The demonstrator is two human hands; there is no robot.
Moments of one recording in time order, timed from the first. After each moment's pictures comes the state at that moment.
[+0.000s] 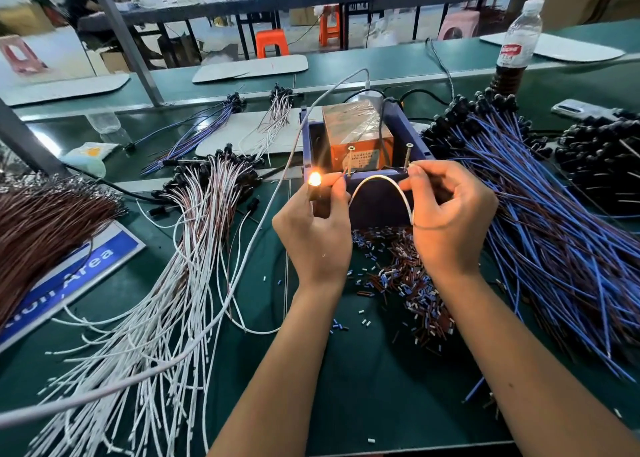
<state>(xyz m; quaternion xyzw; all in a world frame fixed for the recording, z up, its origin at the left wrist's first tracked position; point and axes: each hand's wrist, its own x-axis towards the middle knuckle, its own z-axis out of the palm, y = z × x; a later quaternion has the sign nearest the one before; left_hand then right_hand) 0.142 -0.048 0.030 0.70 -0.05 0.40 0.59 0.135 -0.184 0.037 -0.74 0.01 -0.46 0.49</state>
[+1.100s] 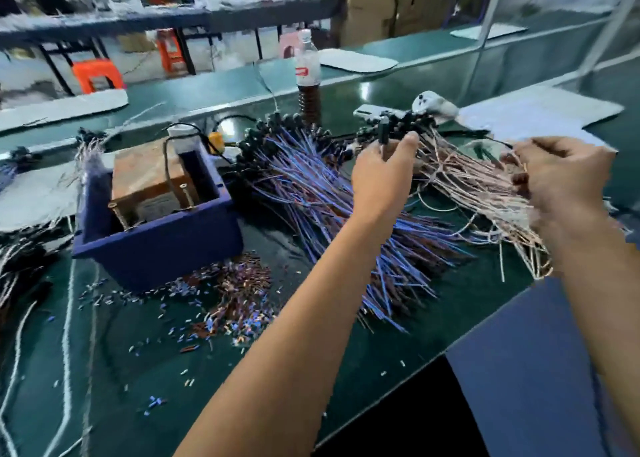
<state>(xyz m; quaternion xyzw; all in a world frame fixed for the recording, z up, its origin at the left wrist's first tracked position) 0.114 -0.330 0.090 0.68 -0.18 -0.14 0.69 0.007 -0.489 0.091 -0.62 0.36 -0.48 0.51</state>
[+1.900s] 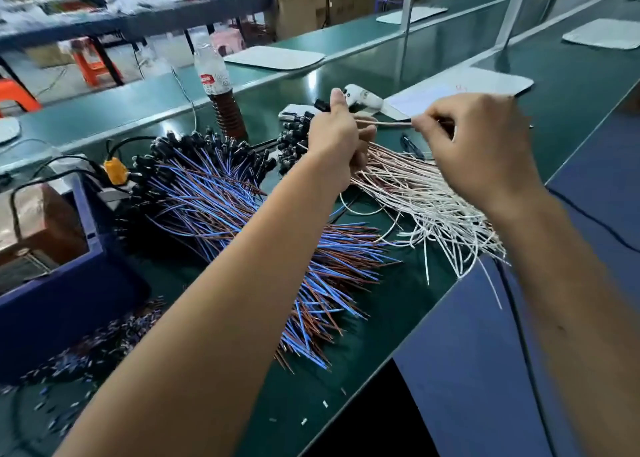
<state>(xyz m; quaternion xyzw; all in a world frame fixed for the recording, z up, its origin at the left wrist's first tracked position) 0.132 -0.441 0.126 0.62 -0.10 -0.31 0.71 -0.018 -0.513 0.127 -0.89 0.23 -0.38 0.07</state>
